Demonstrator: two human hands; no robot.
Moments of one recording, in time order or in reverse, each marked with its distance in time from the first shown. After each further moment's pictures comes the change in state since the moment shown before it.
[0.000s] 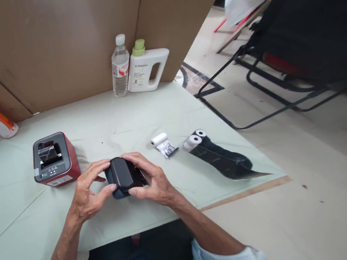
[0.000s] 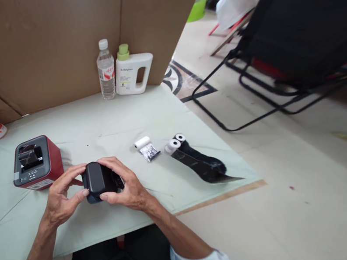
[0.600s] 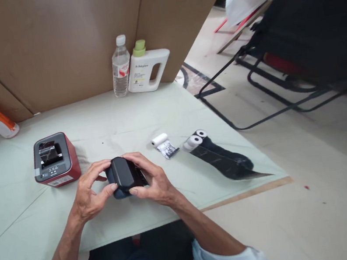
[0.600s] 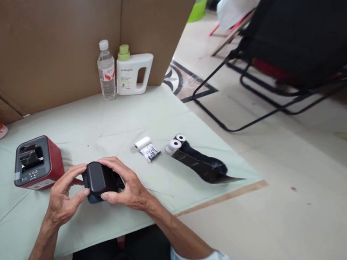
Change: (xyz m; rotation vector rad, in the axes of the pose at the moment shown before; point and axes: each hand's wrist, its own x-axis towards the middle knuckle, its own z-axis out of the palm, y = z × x) left_hand -0.002 -0.004 0.004 -0.022 0.014 -0.030; right_hand 0.000 0.002 0.000 -0.002 0.005 0.011
